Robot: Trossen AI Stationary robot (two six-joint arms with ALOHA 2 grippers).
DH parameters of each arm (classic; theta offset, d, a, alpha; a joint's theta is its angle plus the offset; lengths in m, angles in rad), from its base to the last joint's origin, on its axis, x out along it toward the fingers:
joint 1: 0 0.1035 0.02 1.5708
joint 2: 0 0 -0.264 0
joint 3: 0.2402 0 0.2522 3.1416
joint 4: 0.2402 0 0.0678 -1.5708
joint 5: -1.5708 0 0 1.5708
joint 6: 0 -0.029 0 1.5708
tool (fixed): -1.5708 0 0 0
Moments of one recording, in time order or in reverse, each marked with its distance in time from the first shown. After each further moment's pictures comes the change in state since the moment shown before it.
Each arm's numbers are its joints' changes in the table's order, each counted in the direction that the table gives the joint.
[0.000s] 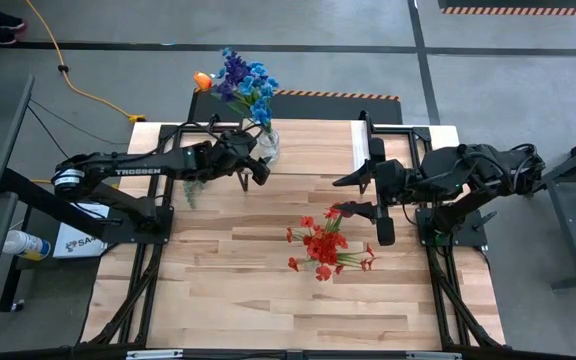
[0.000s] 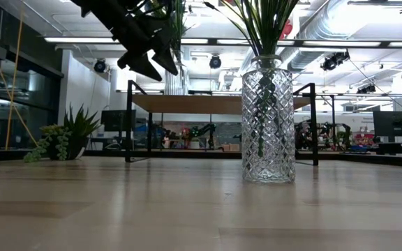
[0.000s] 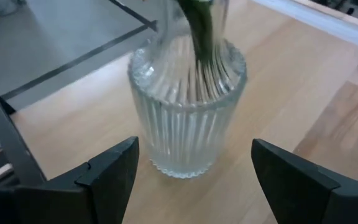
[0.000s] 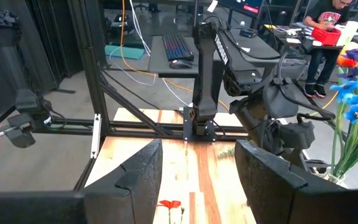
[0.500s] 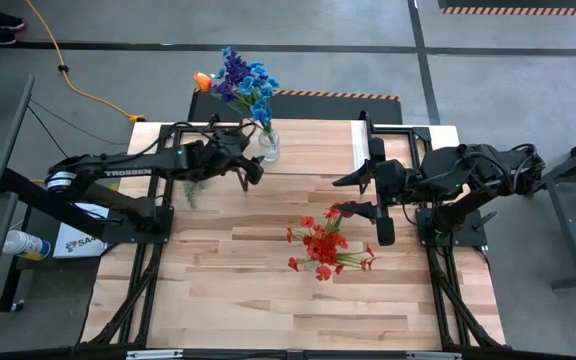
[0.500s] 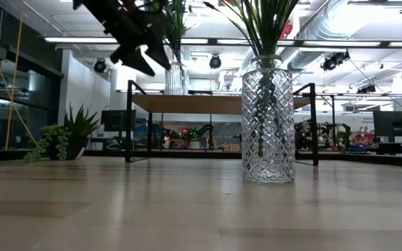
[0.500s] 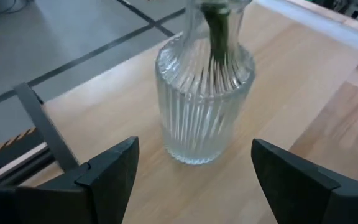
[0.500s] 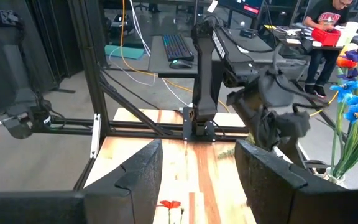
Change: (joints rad) left arm -0.013 0.068 0.000 0.078 -0.024 0.026; right arm 0.000 0.000 0.000 0.000 0.000 0.003
